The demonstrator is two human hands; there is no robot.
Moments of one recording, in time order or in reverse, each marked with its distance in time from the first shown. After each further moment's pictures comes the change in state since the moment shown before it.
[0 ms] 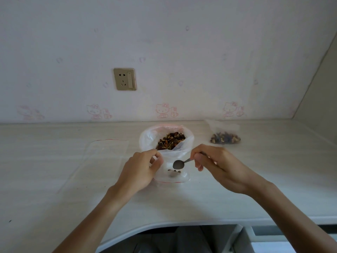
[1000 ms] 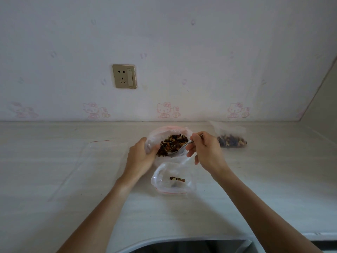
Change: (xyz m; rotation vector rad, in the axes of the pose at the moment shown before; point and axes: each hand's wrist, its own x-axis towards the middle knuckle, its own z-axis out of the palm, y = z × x) left_hand 0.064 -0.034 0.029 -0.250 0.174 -0.210; right_hand 0.083 0.035 0.048 0.373 0.457 0.507
